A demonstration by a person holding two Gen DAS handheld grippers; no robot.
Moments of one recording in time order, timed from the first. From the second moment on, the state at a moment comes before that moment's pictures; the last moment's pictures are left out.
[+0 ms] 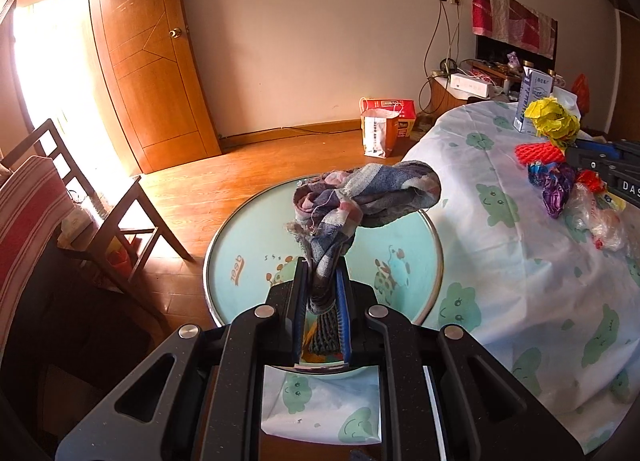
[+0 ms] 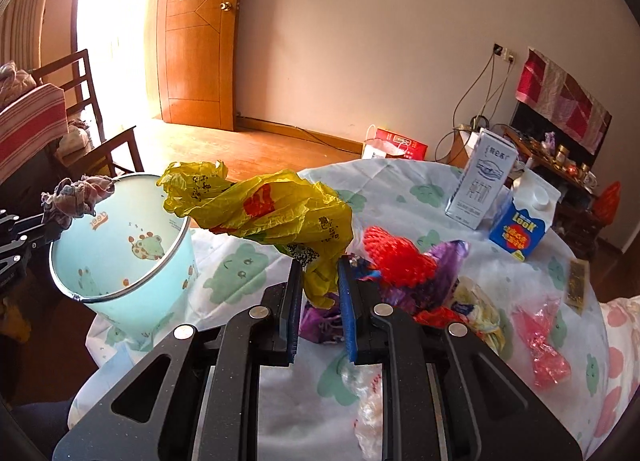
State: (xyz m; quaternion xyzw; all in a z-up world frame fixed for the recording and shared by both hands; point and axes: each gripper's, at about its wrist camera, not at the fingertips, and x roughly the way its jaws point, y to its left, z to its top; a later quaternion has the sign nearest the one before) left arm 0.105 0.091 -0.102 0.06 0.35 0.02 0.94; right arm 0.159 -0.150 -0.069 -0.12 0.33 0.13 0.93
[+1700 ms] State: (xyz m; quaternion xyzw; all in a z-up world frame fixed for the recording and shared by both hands) left arm 0.116 0.150 -0.098 0.05 0.35 0.09 0.93; right arm 0.197 -0.042 -0.098 -0.19 0.35 0.19 0.90
